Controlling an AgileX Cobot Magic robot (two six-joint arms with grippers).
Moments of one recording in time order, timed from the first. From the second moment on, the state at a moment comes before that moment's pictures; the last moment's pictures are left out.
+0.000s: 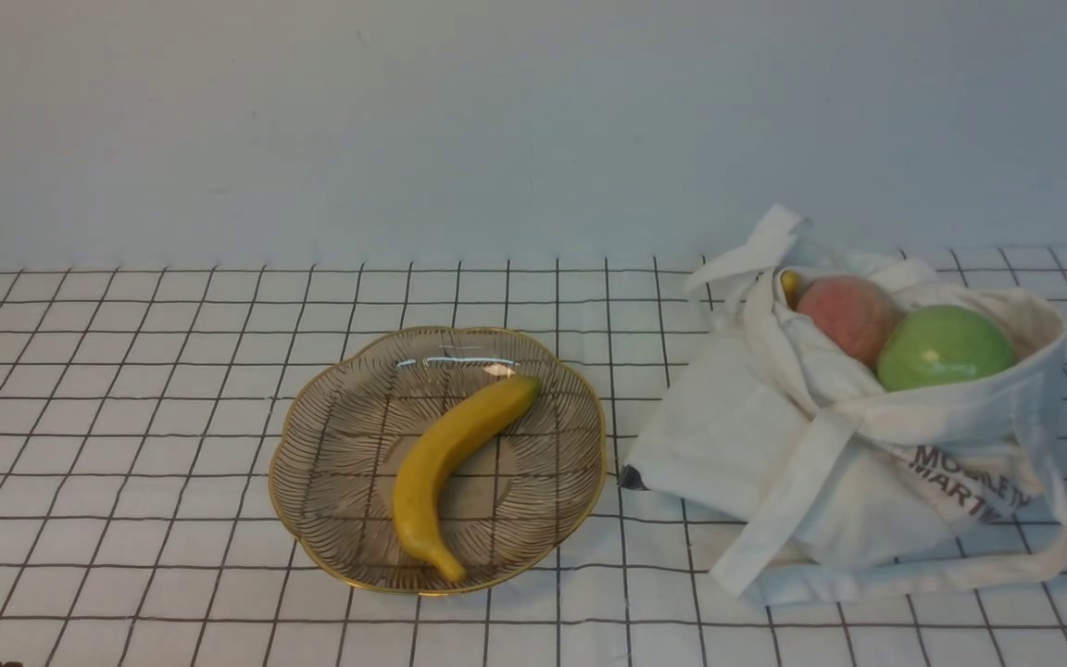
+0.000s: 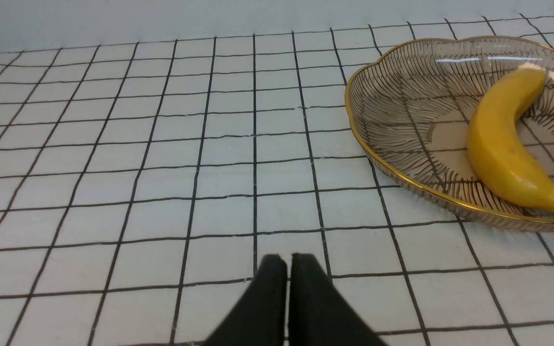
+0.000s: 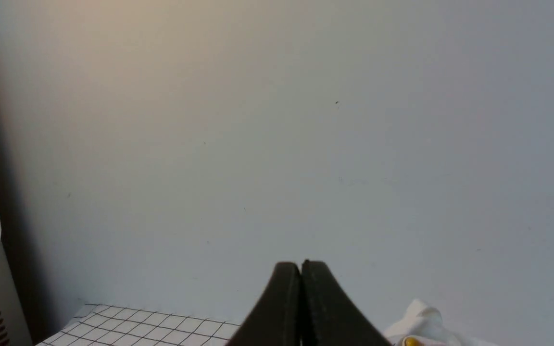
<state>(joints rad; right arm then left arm) 0.48 -0.02 -0.51 -0.13 0.50 0.25 -0.03 -0.01 0.03 -0.05 0.38 0.07</state>
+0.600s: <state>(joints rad) 0.40 -0.02 -0.43 -0.12 0.48 0.16 -0.03 -0.01 0.03 -0.05 0.38 0.07</state>
